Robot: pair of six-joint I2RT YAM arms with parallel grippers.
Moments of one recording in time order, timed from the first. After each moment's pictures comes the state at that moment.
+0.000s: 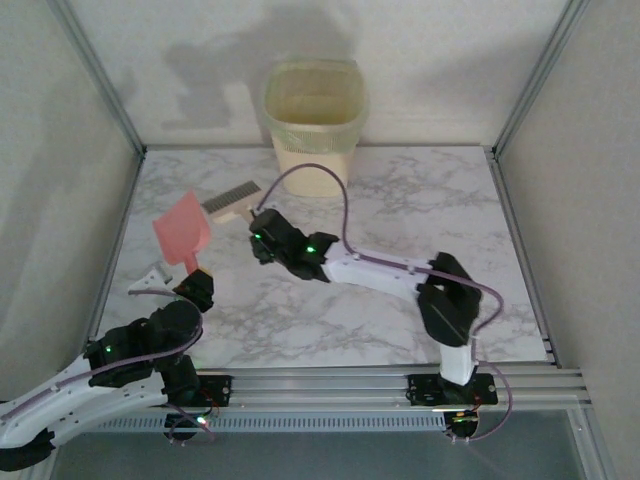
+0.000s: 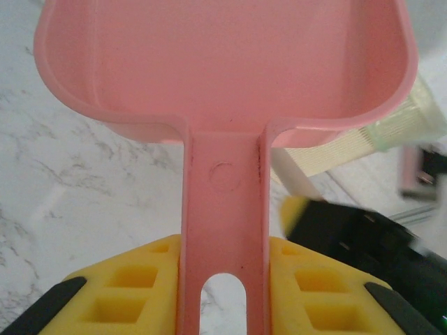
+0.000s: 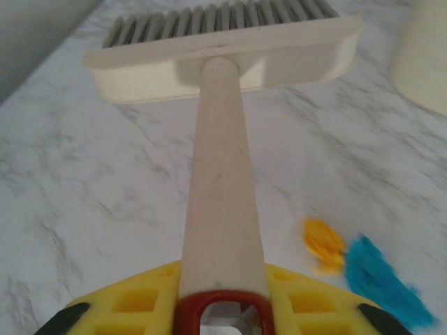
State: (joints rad) left arm -1.03 0.32 0.60 -0.81 -0.93 -1.26; right arm 1.09 1.94 1.58 -0.31 0.31 0.42
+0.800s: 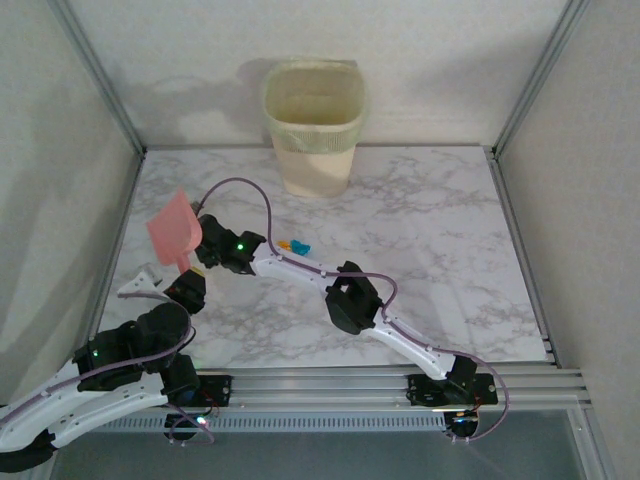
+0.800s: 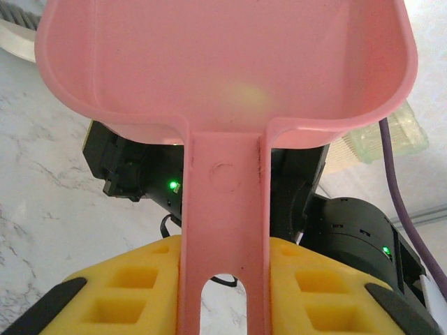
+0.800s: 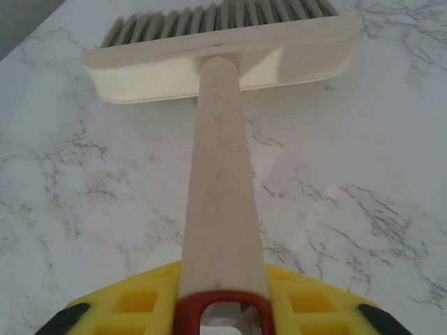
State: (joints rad) left arm -1.03 0.27 0.63 -0.86 -0.93 -1.29; right arm 1.13 2.73 2.60 -0.61 0.21 0.38
